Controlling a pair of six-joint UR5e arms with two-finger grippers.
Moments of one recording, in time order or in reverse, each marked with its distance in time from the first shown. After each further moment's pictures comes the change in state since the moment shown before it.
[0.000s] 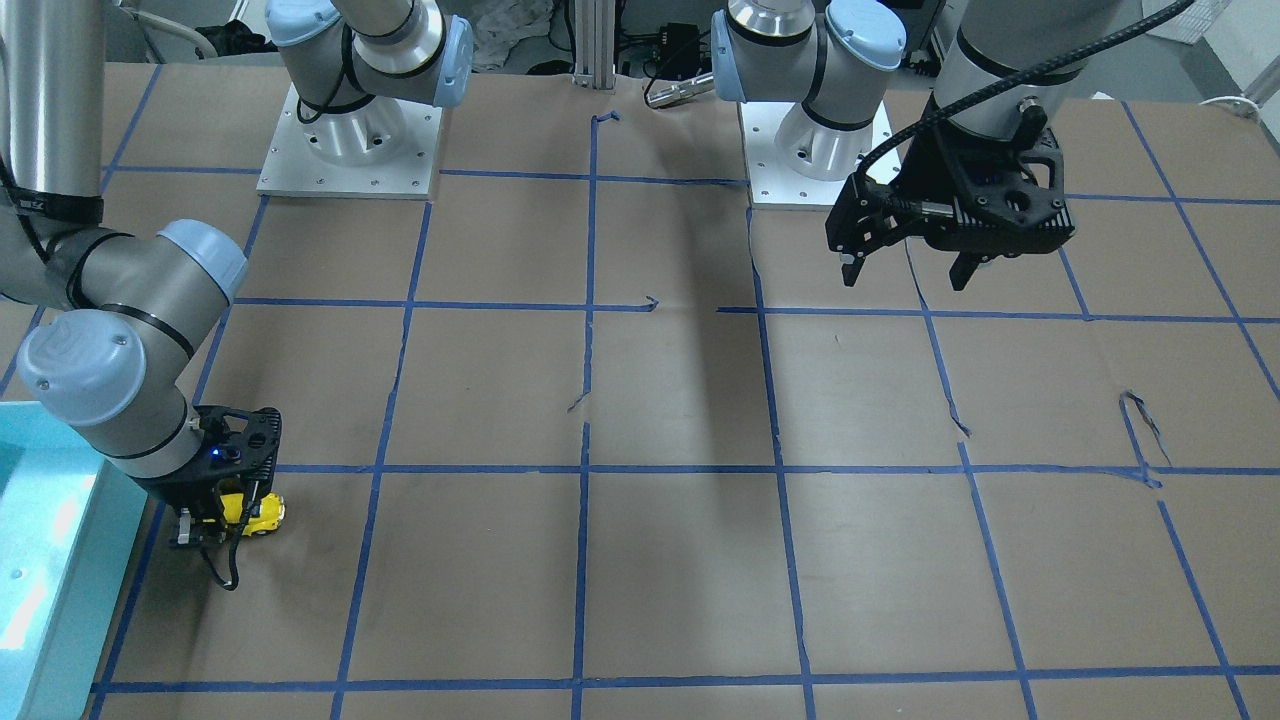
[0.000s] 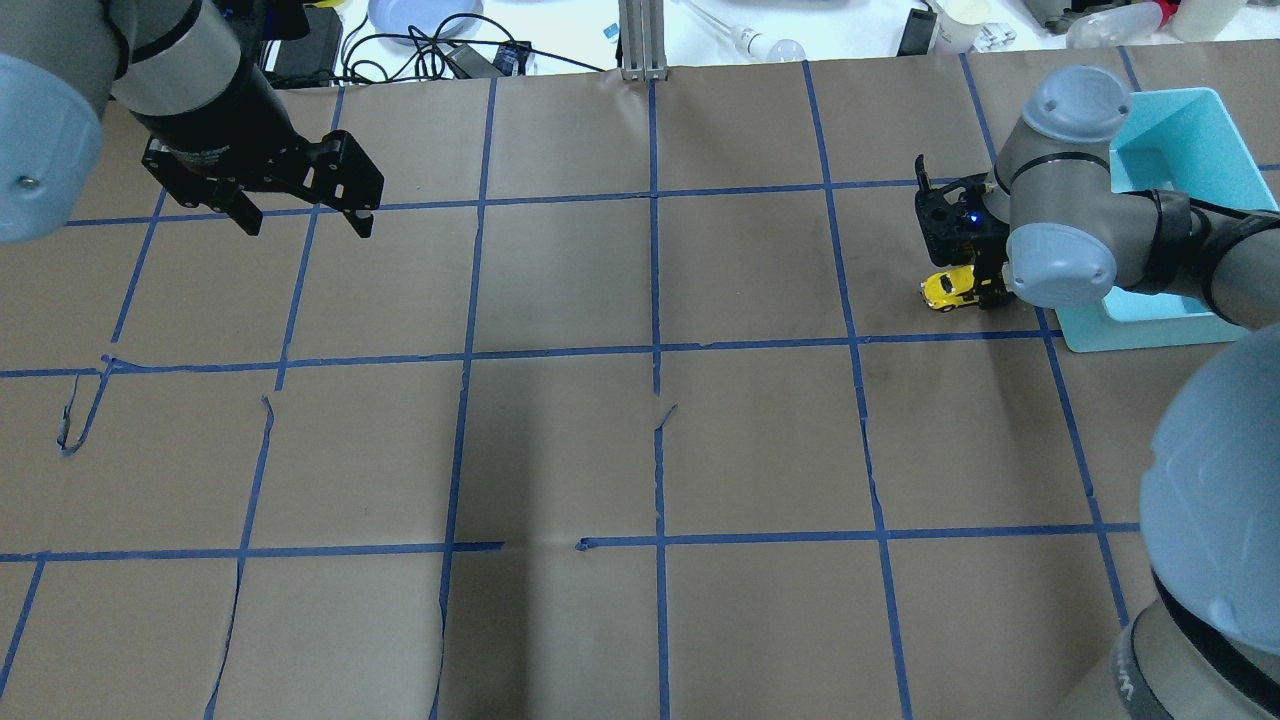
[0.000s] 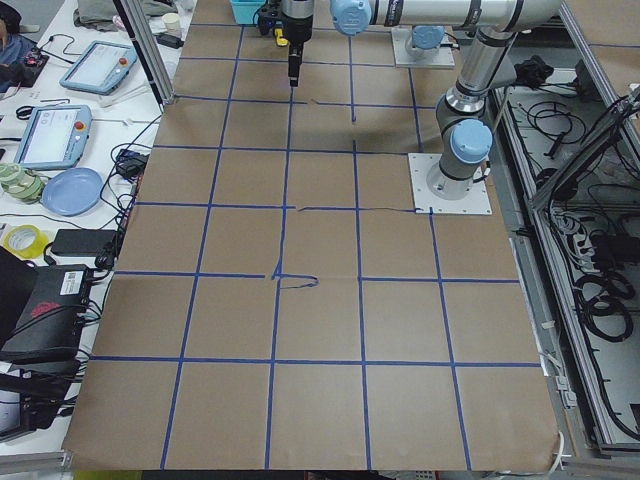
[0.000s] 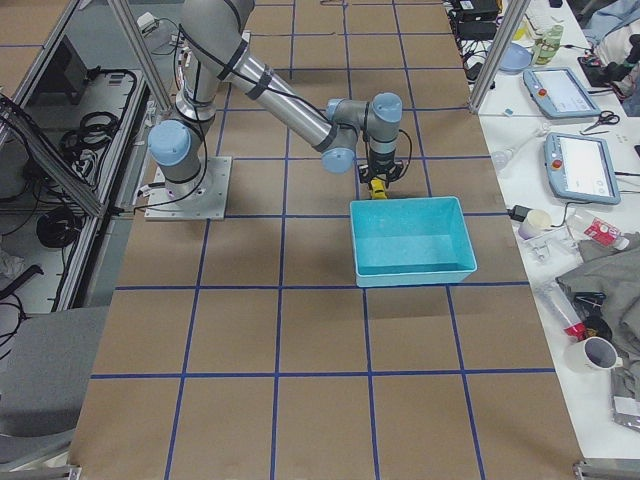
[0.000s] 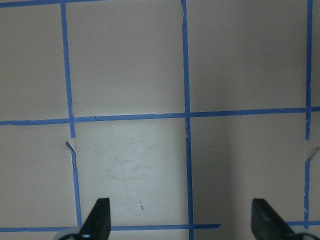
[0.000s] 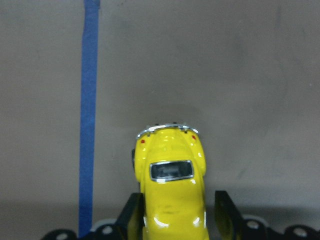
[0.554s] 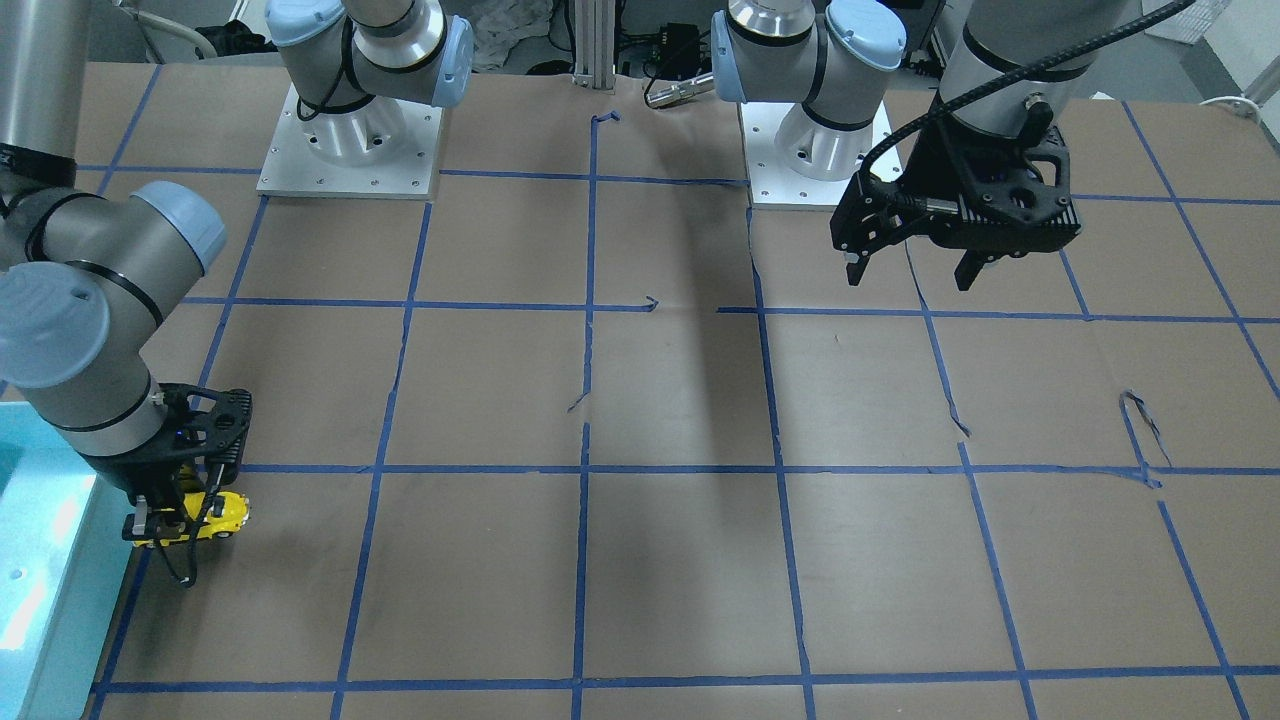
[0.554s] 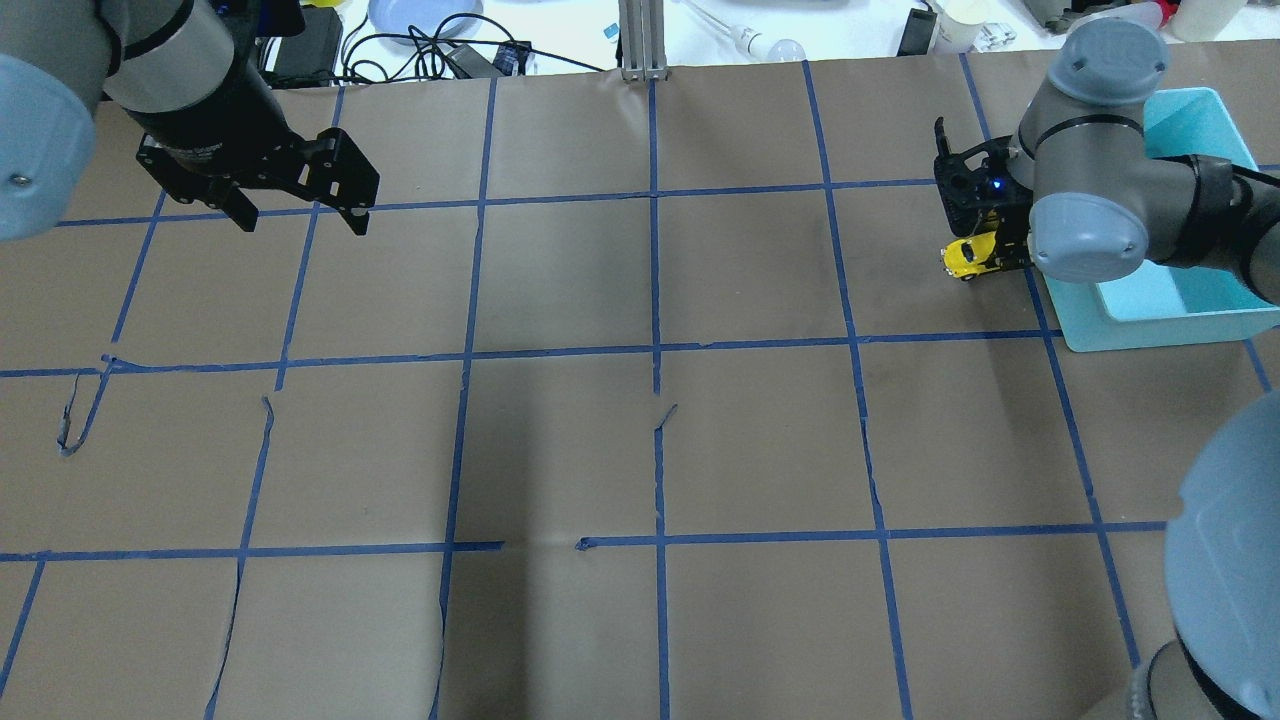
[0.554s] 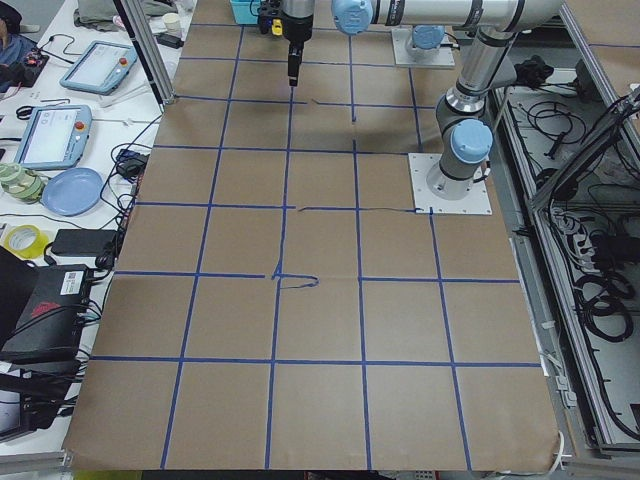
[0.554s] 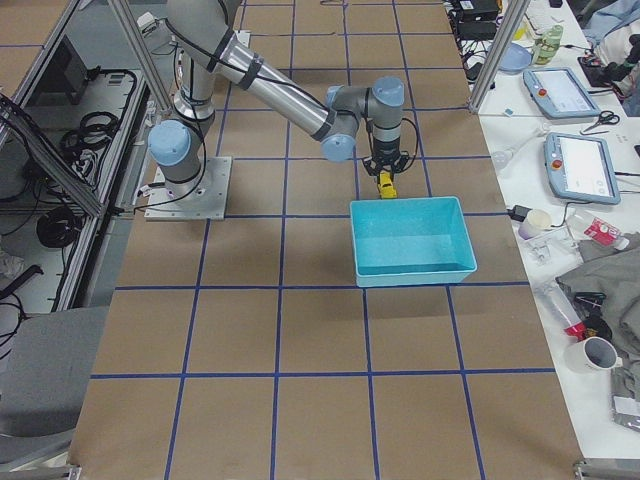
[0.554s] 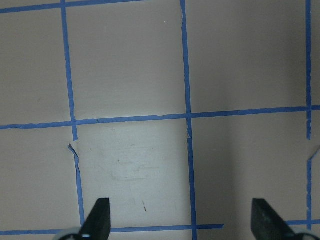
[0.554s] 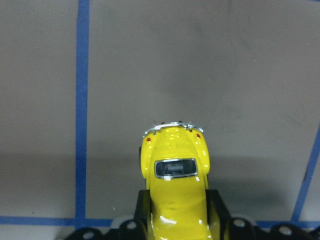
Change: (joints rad) left arm 0.005 0.003 0.002 0.002 0.000 0.010; right arm 0.000 -0.077 -0.054 0.071 -0.035 -0.017
